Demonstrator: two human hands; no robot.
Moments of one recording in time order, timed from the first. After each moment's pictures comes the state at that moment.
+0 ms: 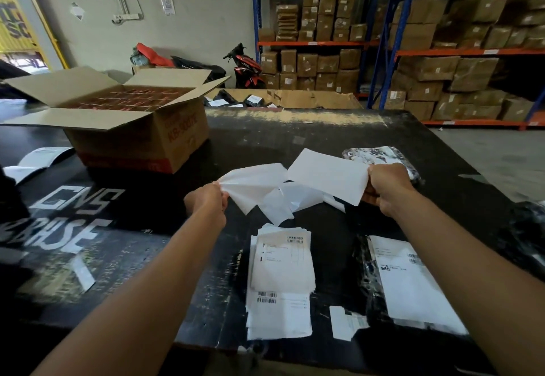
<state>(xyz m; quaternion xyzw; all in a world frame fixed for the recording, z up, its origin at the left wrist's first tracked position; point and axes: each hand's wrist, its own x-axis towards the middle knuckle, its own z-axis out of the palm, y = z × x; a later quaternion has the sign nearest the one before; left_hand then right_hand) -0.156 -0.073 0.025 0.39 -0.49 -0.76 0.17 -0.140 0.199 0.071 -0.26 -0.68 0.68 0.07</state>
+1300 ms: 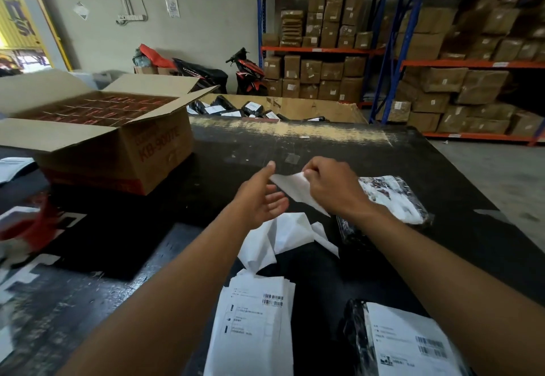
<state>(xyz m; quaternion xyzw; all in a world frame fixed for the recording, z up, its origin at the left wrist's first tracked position) -0.265 0.022 0.042 0.18 -0.55 -0.80 -0.16 -0.245 0.178 0.073 0.12 -0.94 0.29 0.16</state>
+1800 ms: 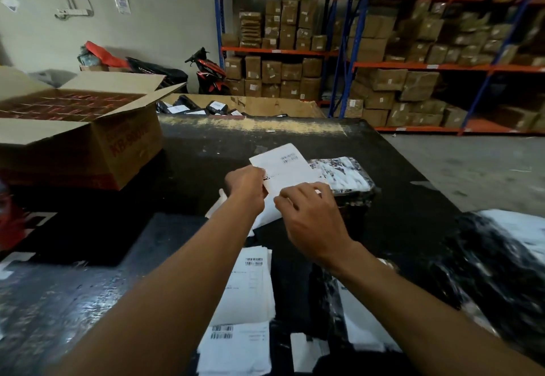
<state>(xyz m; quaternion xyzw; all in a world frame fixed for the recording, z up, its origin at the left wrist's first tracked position) -0.209 0.057 0.056 0.20 -0.58 -0.79 -0.02 -0.126 0.181 0.019 0.24 -0.88 -0.06 0.41</state>
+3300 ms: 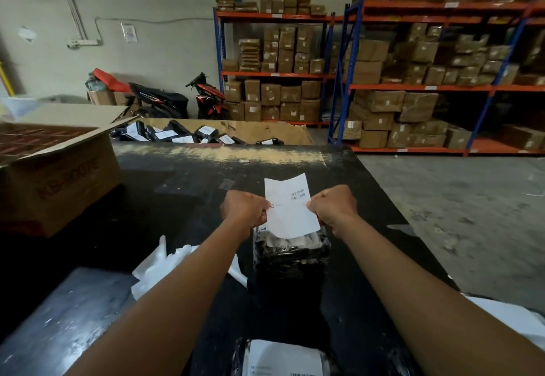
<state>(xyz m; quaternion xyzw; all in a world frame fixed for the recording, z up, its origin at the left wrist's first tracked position) -0.291 0.191 0.060 0.15 -0.75 -0.65 0.03 -0.265 0.356 0.076 -0.21 -0.84 0.49 0.10</state>
